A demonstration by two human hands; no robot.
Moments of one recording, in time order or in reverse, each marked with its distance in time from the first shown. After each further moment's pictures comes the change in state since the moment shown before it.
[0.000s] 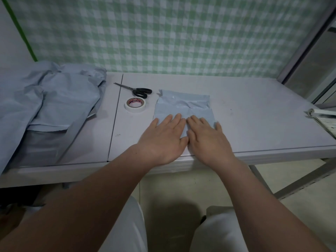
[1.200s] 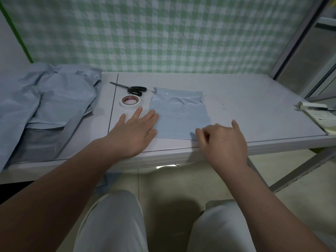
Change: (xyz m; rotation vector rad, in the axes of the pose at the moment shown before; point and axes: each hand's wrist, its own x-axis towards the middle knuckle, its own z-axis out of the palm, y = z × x) left_hand -0.031 -0.043 -0.012 0.021 -0.024 -0.061; right_hand -0.042 0.009 -0.019 -0.065 0.287 0.225
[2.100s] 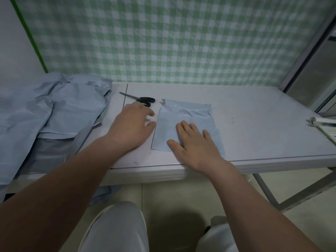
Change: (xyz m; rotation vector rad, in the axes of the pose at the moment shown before) left_hand 0.024 -0.023 -0.021 -0.226 0.478 -0.078; right_hand 0.040 -0.042 0.031 0.115 -0.515 -0.249
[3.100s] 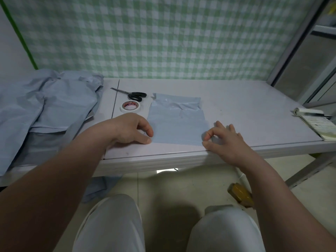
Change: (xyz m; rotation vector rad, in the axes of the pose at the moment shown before) left_hand -0.006 0.005 -0.008 -0.258 -0.558 -0.114; right_hand -0.058 0.071 -0.028 0.396 0.134 0.165
